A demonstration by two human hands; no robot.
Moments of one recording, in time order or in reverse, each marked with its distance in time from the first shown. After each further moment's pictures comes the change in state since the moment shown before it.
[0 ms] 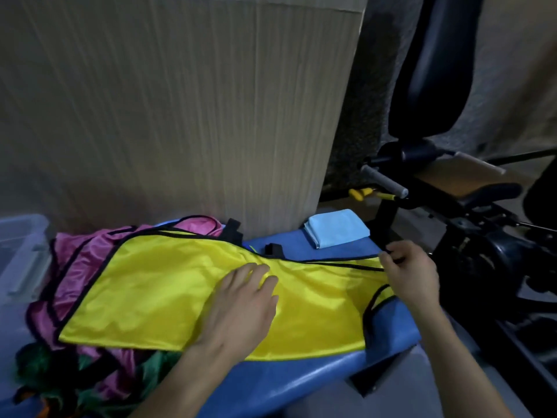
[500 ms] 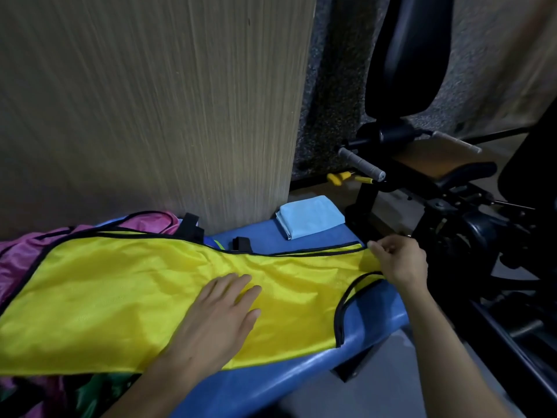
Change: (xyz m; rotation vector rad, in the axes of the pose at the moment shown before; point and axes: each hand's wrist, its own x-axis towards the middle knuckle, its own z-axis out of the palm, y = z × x) left_hand -0.002 0.006 0.046 -0.011 -0.175 0.098; right_hand 0.030 0.034 -0.008 0.055 -0.095 0.250
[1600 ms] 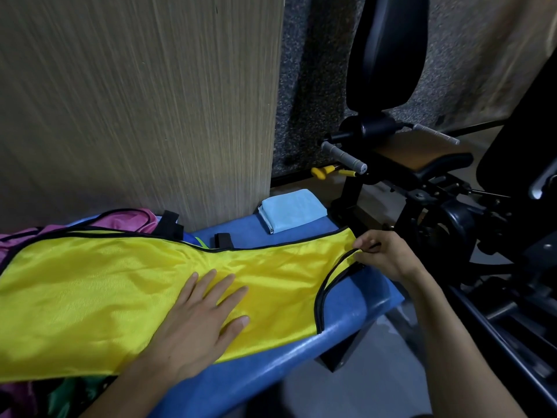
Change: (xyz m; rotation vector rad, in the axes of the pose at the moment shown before) left_hand -0.005 -0.002 0.013 0.026 -0.192 0.049; right_hand 0.015 0.029 -0.027 0.067 -0.396 -0.226
